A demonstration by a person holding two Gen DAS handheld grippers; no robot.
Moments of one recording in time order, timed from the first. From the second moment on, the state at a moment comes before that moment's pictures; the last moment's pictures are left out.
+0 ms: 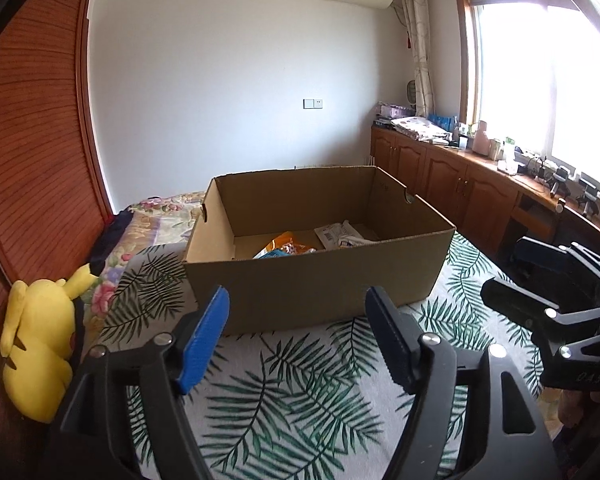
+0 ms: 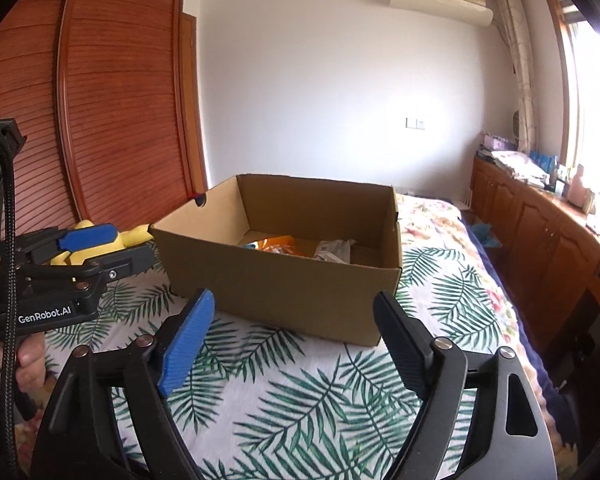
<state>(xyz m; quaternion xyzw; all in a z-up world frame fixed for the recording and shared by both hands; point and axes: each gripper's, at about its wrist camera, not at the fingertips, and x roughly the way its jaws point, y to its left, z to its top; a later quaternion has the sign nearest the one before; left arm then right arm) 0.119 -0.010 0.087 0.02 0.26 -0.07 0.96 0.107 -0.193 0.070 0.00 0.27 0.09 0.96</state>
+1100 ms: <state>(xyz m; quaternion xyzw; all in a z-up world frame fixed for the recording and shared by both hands) 0.055 -0.010 0.063 0.00 0.23 -0.04 0.97 0.038 -0.194 0.068 0.01 0.24 0.03 0.97</state>
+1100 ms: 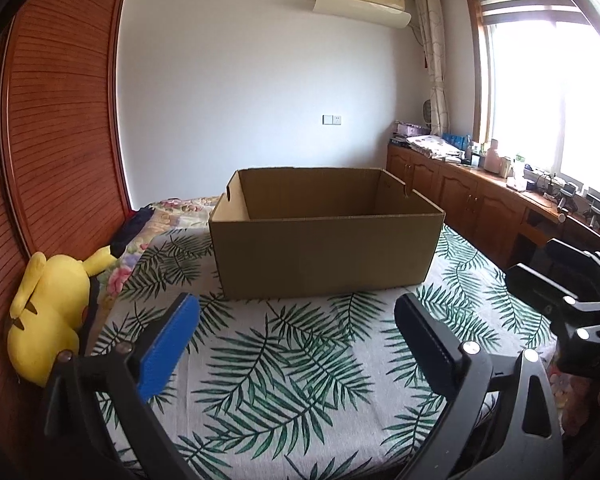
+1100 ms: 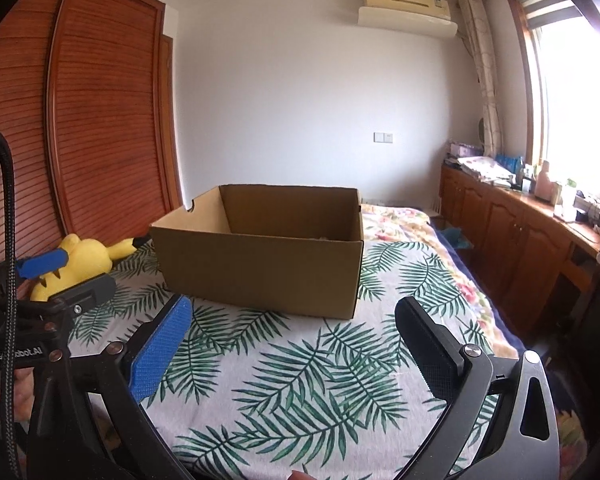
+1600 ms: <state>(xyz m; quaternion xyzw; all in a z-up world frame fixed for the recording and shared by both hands) 0.050 -0.001 0.050 -0.01 0.24 -0.03 0.97 0.032 -0.188 0.051 0.01 0.25 0.03 0.97</state>
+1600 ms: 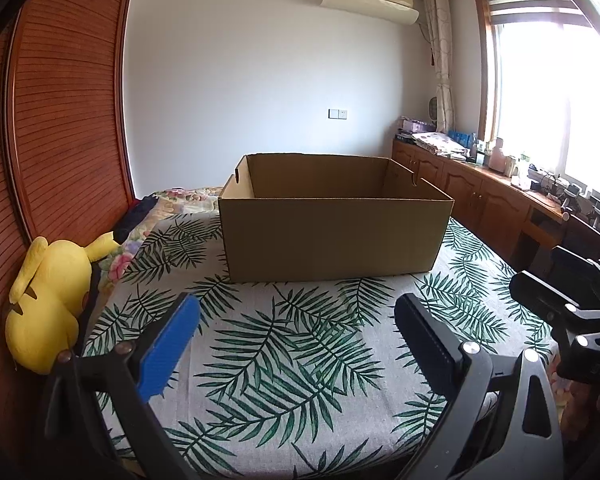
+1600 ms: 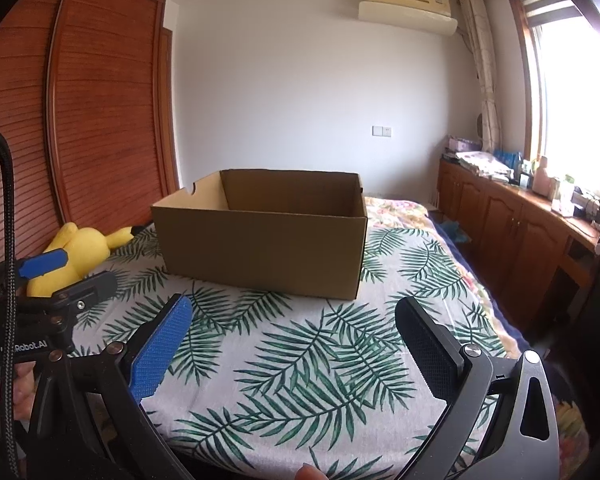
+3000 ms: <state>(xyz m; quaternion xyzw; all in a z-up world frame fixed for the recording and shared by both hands) 0.048 -0.007 0.045 -0.01 0.25 -0.03 0.97 0.031 -0.201 0.046 0.02 0.25 0.01 0.97</state>
